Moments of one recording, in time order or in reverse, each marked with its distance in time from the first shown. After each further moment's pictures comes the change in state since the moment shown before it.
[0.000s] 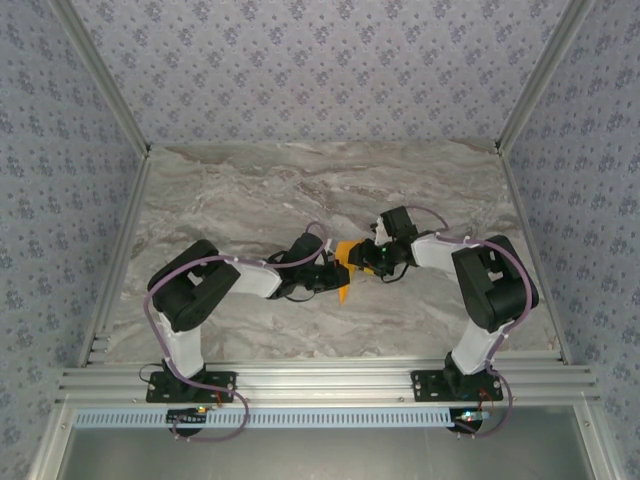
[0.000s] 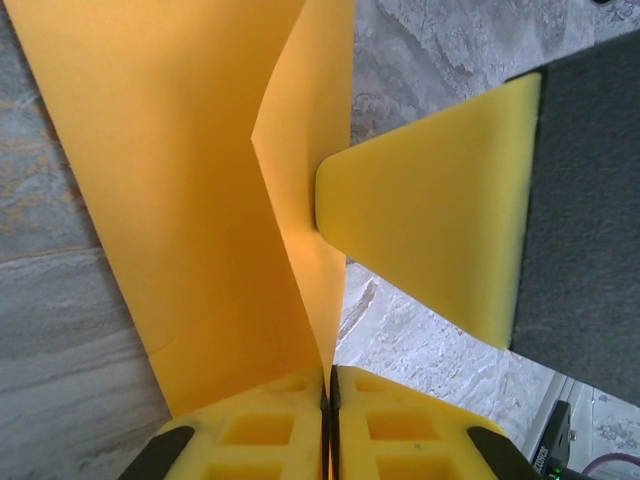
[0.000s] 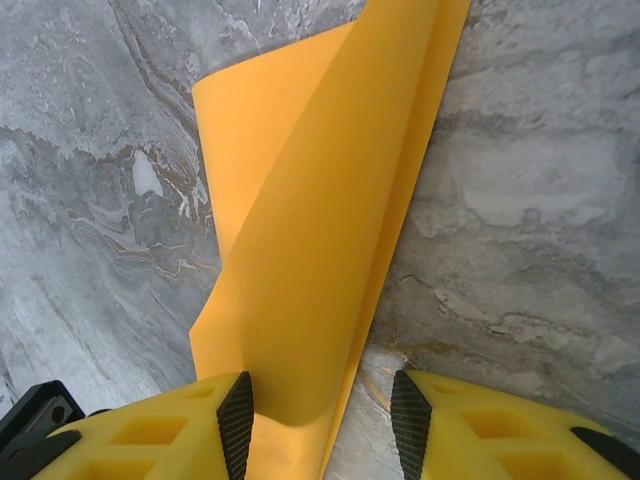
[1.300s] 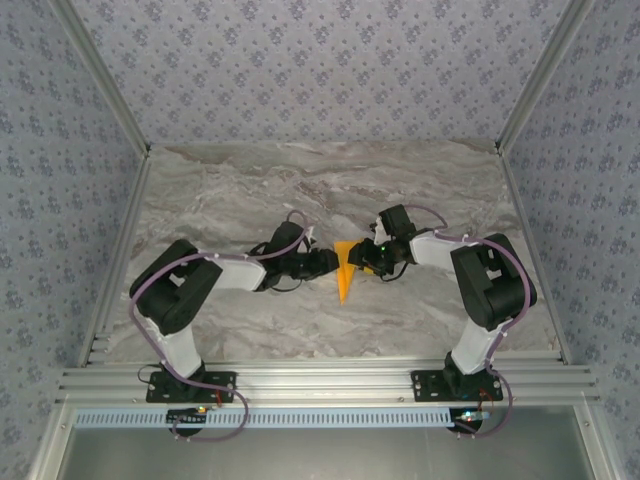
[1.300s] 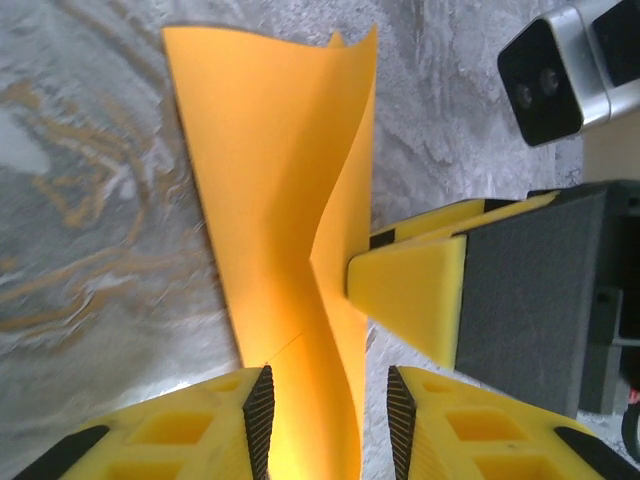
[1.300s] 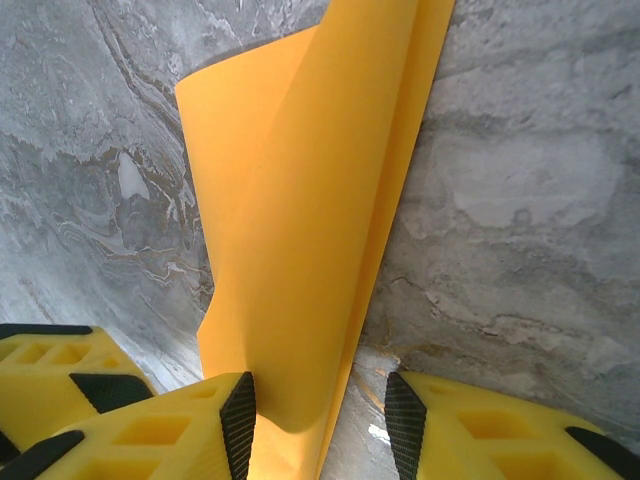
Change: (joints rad) left arm 0.121 -0.066 -0.024 -0.004 0.051 0.001; right arm 0.002 0.013 0.026 -0.042 0.011 0.000
